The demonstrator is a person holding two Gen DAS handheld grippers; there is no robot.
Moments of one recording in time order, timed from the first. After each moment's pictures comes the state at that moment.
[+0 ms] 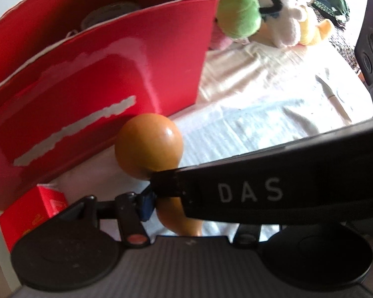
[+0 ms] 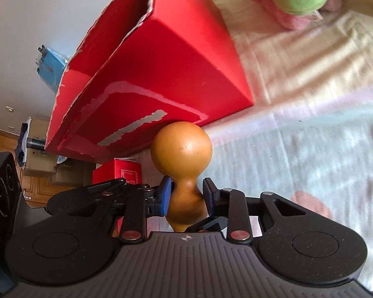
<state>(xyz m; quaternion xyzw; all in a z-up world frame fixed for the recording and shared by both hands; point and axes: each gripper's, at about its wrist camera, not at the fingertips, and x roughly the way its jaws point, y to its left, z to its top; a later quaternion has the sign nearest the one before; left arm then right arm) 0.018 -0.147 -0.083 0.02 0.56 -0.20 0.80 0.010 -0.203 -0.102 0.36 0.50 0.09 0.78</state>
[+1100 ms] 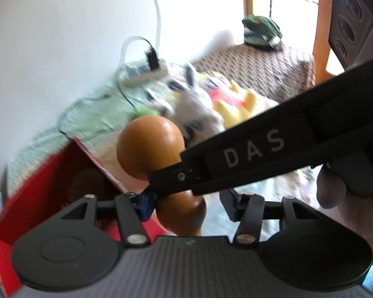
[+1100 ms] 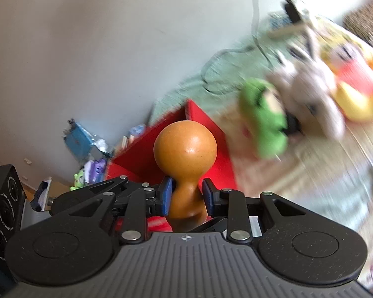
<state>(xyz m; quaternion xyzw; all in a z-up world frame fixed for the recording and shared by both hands) 0.024 -0.214 0.057 0.14 0.36 -0.30 0.87 -0.020 -0.265 0.007 0.36 0.32 0.05 0.87</state>
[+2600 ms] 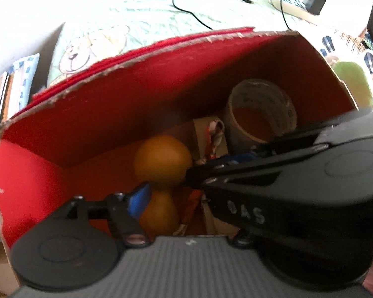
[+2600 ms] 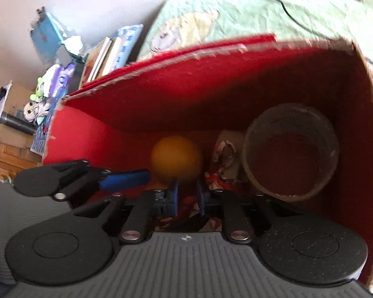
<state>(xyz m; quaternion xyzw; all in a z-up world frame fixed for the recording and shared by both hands) 0.169 -0.025 -0.049 -0.01 0.56 -0.12 0.82 0.216 -0.153 -0.069 0.21 0.55 0.12 0.80</state>
